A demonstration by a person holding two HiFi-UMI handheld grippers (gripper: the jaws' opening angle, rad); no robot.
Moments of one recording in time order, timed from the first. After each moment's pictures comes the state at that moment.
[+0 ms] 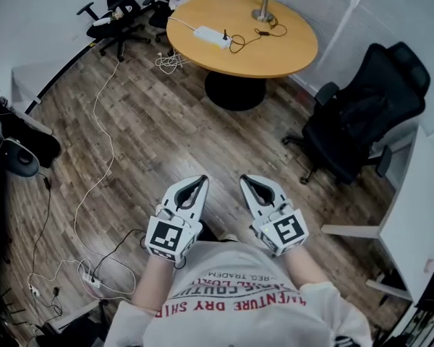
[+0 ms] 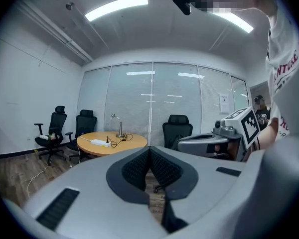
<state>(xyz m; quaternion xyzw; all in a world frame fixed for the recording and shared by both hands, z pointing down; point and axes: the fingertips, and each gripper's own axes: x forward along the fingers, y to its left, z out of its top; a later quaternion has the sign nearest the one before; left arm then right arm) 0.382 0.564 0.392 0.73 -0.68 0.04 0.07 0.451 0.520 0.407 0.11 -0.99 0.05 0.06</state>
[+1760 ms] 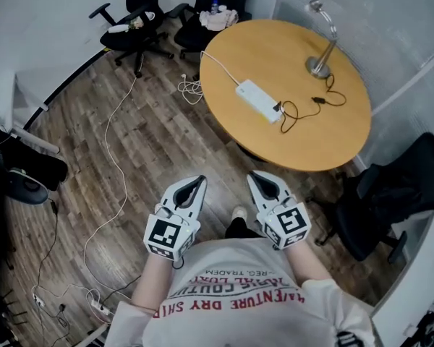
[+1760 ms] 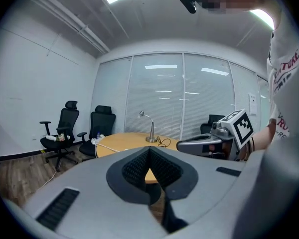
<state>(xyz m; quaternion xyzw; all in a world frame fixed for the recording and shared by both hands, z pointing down) 0.018 0.321 0.400 0.68 -0.72 0.03 0.10 0.092 0.243 0.429 0.07 -0.99 0.06 0.11</state>
